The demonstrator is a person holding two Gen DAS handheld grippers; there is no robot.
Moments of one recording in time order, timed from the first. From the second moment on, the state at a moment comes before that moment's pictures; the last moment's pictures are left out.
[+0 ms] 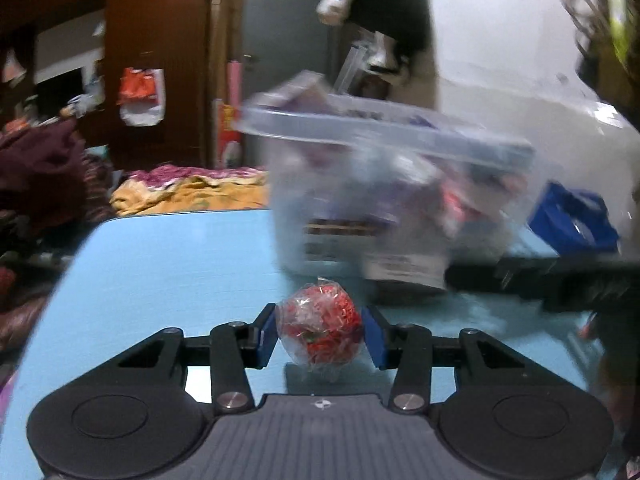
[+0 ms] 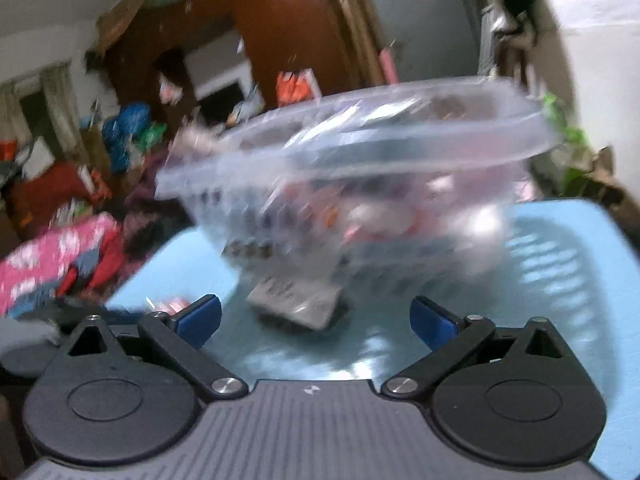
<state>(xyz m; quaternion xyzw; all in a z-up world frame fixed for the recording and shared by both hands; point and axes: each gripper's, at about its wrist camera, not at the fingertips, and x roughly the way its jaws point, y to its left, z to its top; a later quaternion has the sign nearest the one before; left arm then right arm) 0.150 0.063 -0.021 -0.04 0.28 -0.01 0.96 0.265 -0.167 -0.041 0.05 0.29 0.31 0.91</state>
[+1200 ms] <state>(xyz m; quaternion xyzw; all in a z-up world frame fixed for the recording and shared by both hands) 0.116 0.093 -0.027 -0.09 0.23 -0.03 0.97 0.205 -0.192 -0.005 0.01 0.18 0.31 0.93</state>
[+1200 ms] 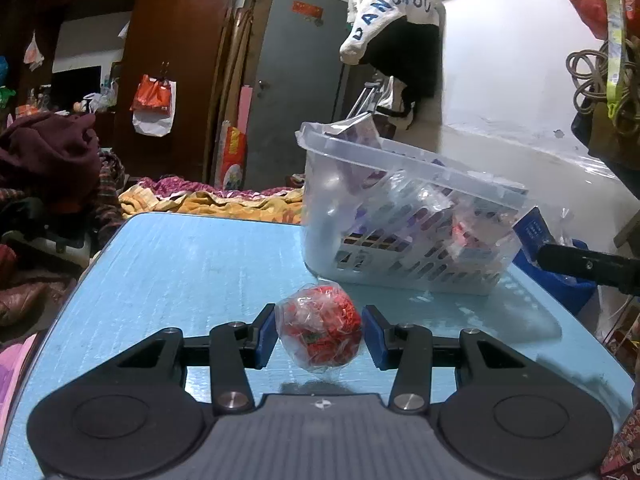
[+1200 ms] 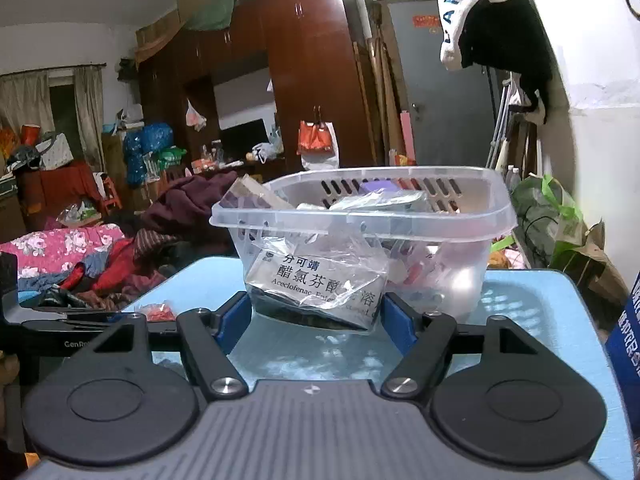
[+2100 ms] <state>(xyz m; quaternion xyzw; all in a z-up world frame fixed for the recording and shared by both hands) 0.277 0.026 0.101 -0.04 0.20 -0.01 0.98 0.344 -0.162 0.068 -0.02 0.17 0.22 0.96</state>
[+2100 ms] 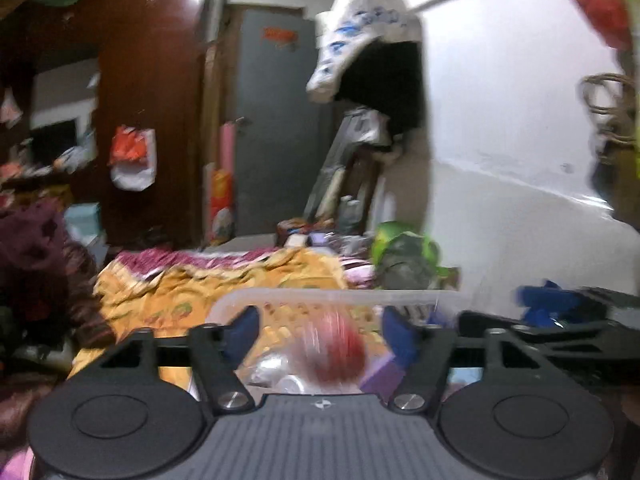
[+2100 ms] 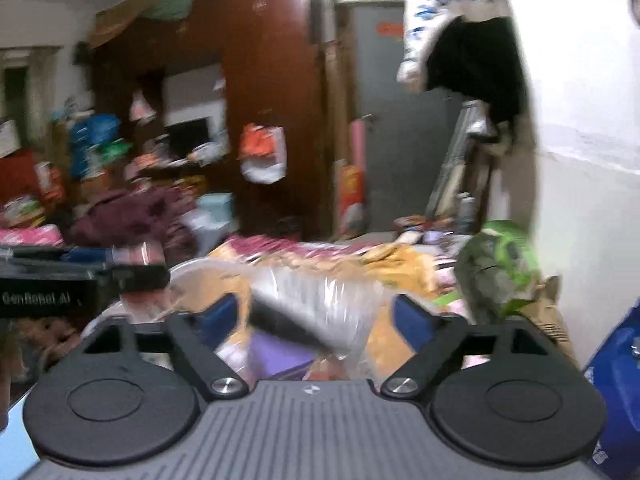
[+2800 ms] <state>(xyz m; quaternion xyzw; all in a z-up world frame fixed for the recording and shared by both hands) 0.171 0.046 0.053 0.01 0.18 -0.03 0.98 0.266 -0.188 0.050 -0.07 0.17 0.21 0.96</state>
